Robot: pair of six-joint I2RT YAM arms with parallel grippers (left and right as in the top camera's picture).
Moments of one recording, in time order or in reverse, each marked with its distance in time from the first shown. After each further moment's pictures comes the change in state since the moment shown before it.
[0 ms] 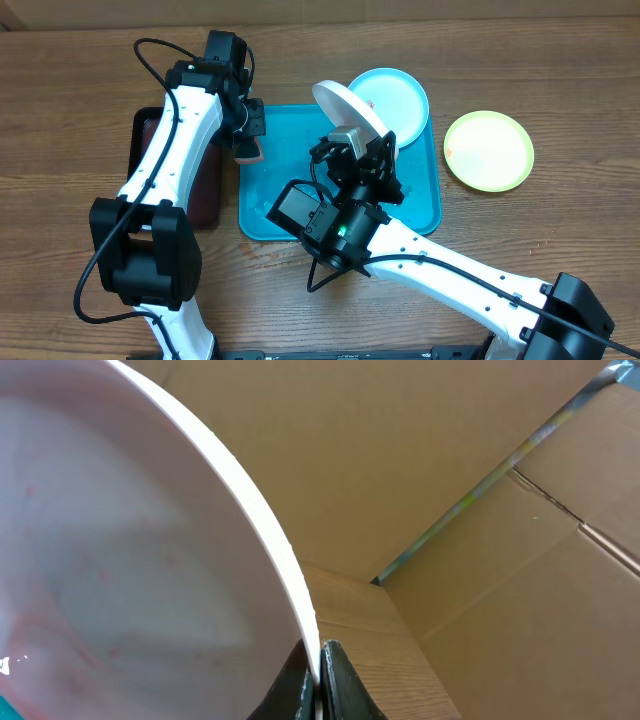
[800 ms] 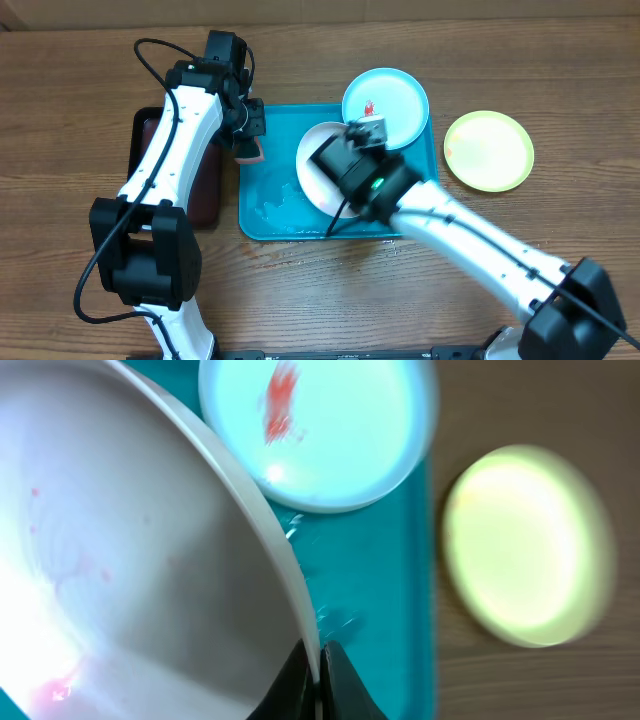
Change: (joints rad) left arm 0.000 0.000 0.000 0.000 0.004 0.000; right arm -0.285 0.000 0.001 0.021 -1.007 -0.072
